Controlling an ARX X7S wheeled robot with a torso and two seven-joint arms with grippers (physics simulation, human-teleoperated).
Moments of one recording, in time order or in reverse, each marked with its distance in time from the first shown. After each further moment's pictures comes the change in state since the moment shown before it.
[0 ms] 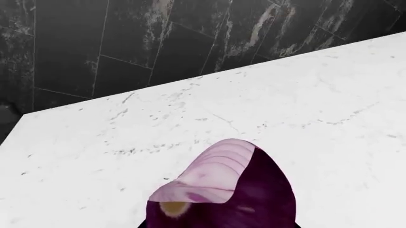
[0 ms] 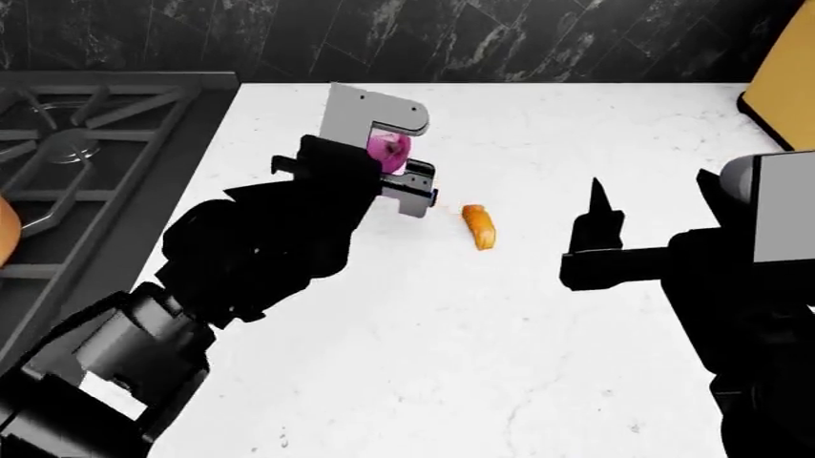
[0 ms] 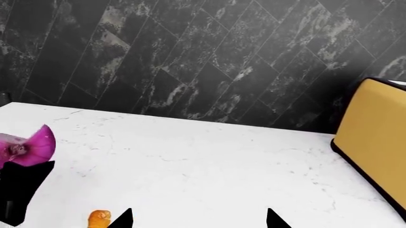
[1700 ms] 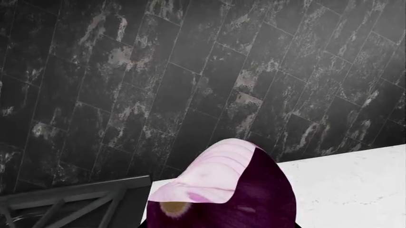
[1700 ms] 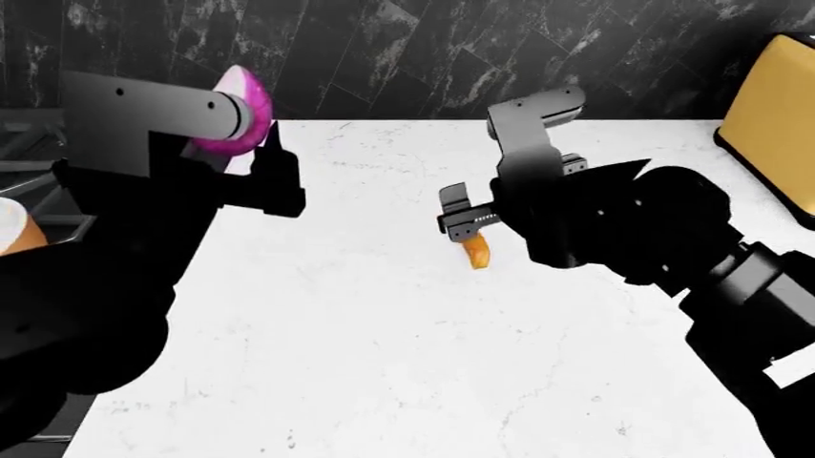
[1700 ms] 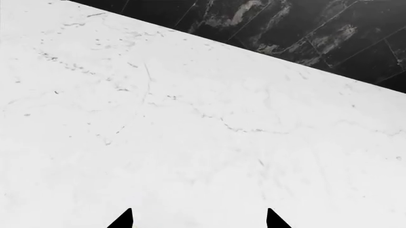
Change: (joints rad) left arm 0.191 -0.579 -0.252 0.856 -0.254 -0.013 -0.327; right arm 0.401 -0.712 -0.334 1.140 -0.071 0.368 -0.444
